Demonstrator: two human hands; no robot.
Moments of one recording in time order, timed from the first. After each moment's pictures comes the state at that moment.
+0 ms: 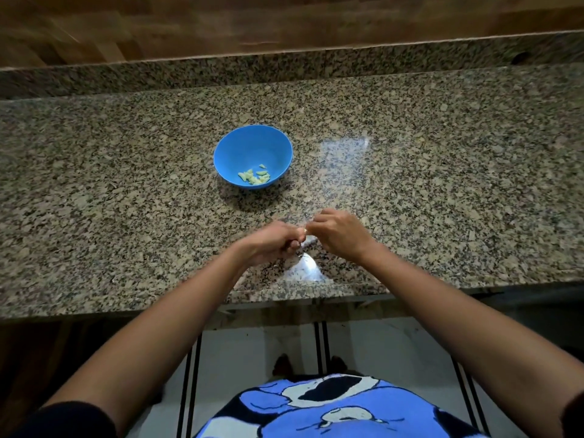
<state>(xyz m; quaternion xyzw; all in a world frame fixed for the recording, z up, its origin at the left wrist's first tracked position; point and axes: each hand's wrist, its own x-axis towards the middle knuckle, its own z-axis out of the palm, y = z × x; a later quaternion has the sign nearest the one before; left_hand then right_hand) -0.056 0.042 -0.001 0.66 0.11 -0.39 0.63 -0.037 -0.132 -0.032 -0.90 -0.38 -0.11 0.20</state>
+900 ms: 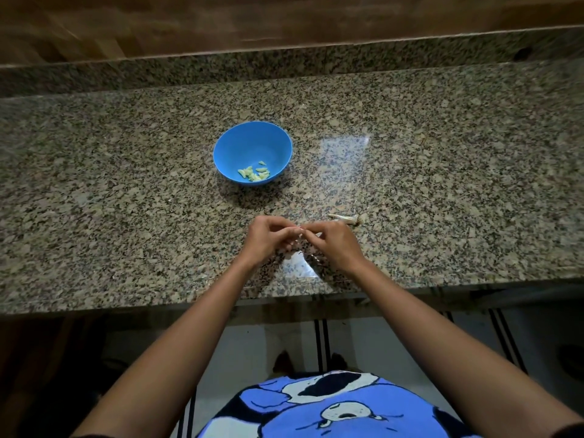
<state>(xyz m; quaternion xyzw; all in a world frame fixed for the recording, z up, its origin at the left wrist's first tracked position) -0.074 0.049 -0.026 0.78 0.06 -0.12 0.61 -0.069 -0.117 -0.025 -0.92 -0.14 0.05 0.37</state>
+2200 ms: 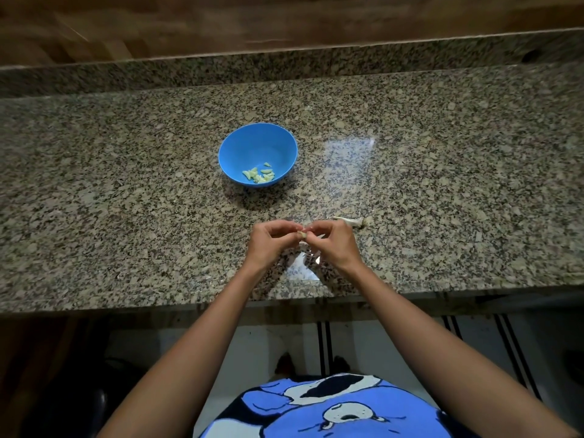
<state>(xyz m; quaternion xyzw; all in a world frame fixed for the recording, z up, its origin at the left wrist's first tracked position) -0.086 0.044 -0.022 0.73 0.10 -0.09 0.67 -0.072 -0.106 -0.023 -0.82 -0.04 0.11 0.56</state>
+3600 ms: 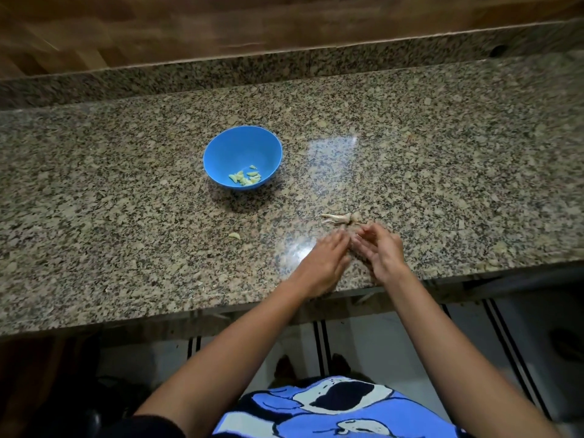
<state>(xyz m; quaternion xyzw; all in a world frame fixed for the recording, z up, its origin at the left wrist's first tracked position) -0.101 -0.039 -0.058 0.92 -0.26 -0.15 0.24 -0.090 -0.175 -0.017 -0.50 0.35 0.06 0.78</state>
